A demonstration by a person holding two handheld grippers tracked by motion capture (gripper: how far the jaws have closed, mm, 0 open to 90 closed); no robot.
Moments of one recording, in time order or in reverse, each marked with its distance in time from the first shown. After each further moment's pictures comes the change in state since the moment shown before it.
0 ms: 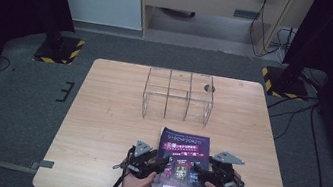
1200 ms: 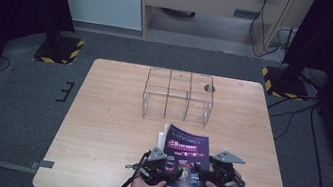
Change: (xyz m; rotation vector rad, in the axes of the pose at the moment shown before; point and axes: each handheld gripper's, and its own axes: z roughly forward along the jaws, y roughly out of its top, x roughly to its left) left arm -0.024 -0.007 0.020 0.161 -0.185 0.085; right arm -0.003 0.001 0.000 0.000 0.013 -0.002
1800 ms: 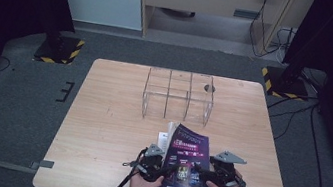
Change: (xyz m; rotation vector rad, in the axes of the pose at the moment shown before) left arm -0.001 0.010 -0.011 0.000 0.004 -0.044; right arm -0.002 -0.001 -0.002 -0.004 0.016 0.018
